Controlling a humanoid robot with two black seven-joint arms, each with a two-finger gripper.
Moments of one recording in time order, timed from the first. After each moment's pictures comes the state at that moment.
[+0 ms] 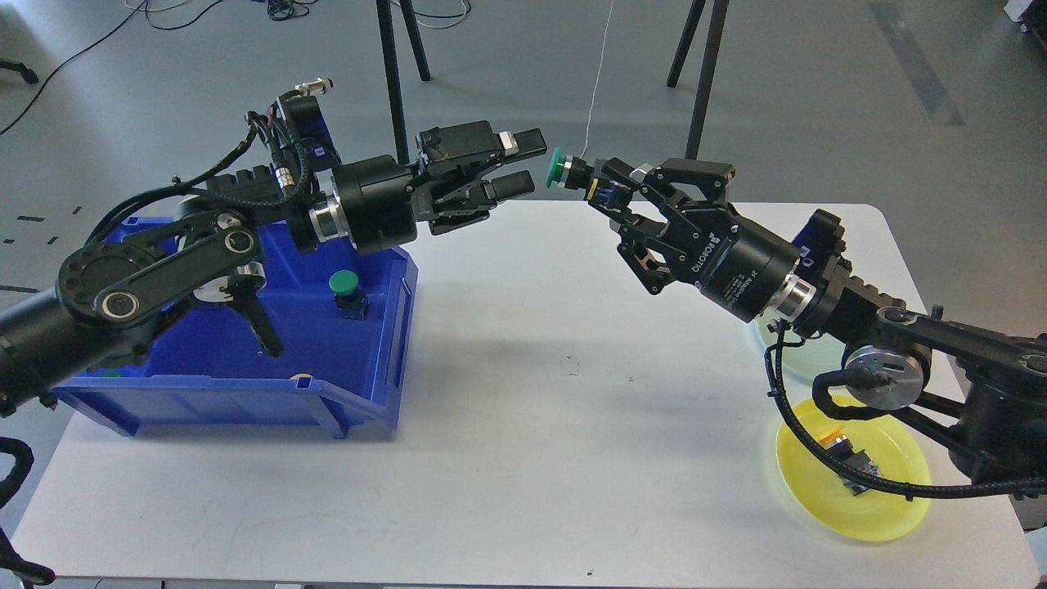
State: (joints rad) left arm -0.98 0.47 -0.38 -1.12 0.79 -0.49 -0.49; right arm 0.78 -0.62 0.32 1.38 -0.19 0.35 0.49
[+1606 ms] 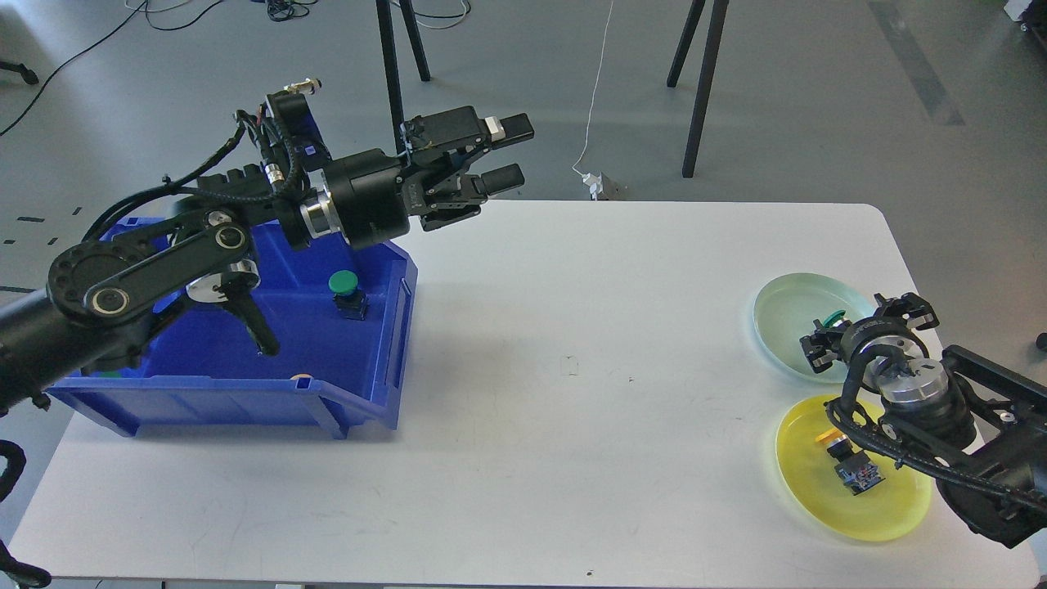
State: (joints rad) left arm -0.96 0.50 -0.38 -1.12 0.72 -0.47 -0.49; right arm 0.52 -0.52 0.60 1.11 0.78 -0.35 0.44
